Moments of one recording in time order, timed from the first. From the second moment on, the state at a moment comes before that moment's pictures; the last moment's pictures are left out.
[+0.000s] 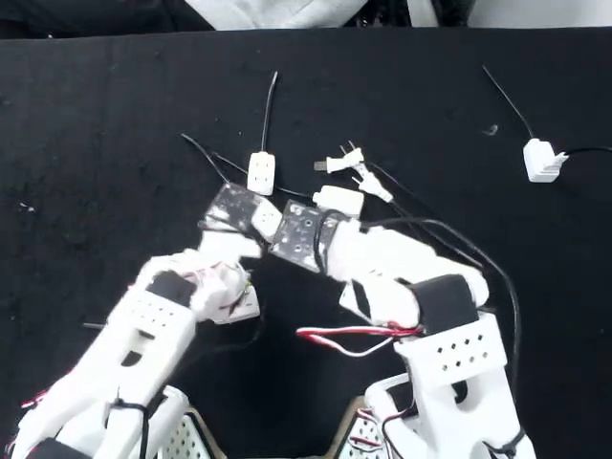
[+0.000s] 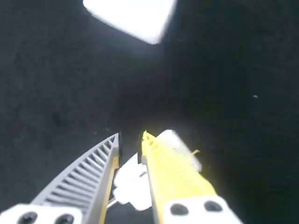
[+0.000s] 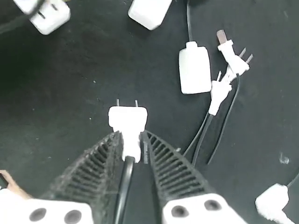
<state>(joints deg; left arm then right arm) 14.5 -41.3 64.6 45.8 -5.1 -15.8 -54.6 42.1 82.9 52.4</state>
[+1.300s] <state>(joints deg) 10.8 -38.9 64.9 46.7 1.0 -19.8 -55.0 44.7 78.7 51.9</state>
